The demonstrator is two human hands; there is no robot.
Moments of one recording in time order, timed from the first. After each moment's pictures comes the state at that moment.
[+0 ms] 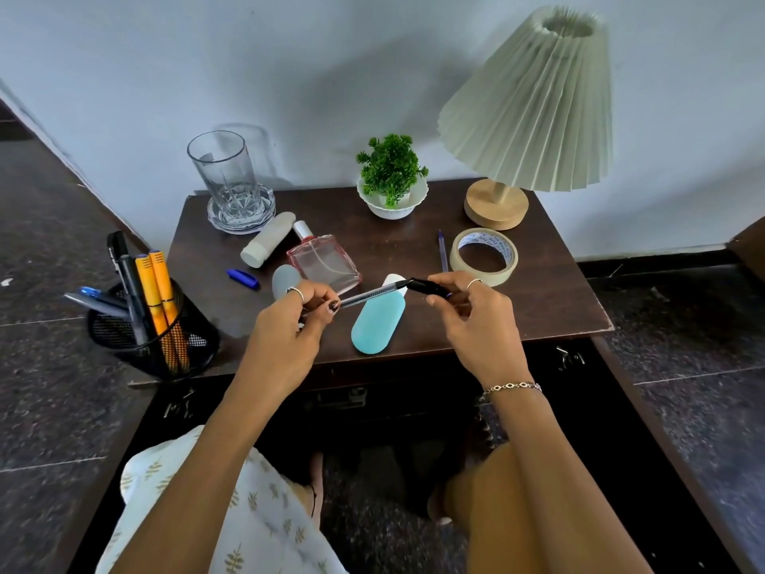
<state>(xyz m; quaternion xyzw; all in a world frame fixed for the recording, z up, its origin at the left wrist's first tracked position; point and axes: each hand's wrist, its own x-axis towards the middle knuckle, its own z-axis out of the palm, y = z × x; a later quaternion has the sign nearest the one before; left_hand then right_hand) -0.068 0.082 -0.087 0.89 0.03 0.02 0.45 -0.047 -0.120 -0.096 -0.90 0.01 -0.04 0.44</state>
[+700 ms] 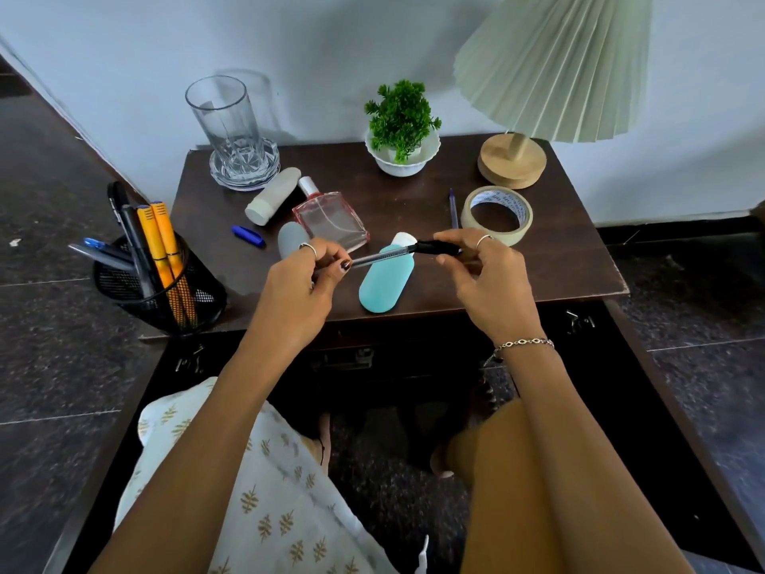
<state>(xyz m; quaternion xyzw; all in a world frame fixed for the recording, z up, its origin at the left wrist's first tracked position) -0.066 0.082 -0.093 0.91 0.01 0.04 0.41 -0.047 -0.120 -0.099 -0.90 -0.02 -0.06 0.44</state>
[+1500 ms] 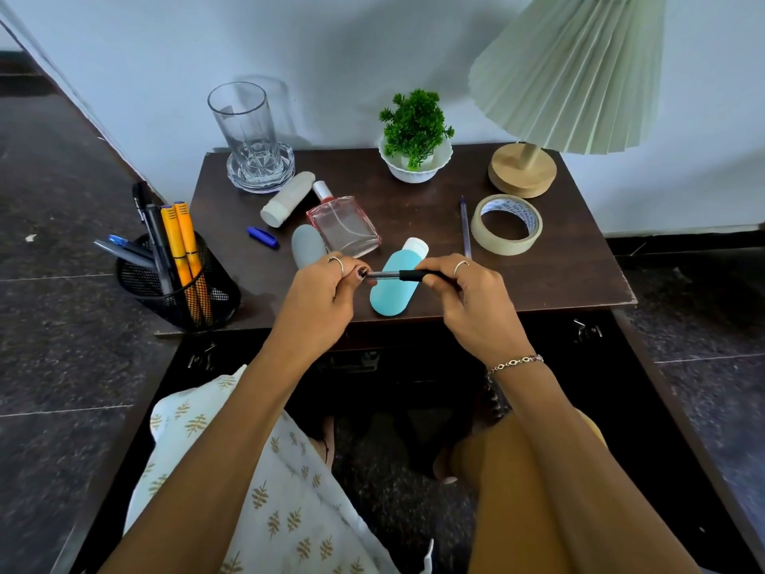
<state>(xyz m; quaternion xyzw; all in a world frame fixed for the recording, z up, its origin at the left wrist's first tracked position) -0.066 0.079 -0.101 0.93 -0.03 0.05 0.37 -0.056 -0.104 -0.110 -0.91 -0.11 -0.03 0.40</state>
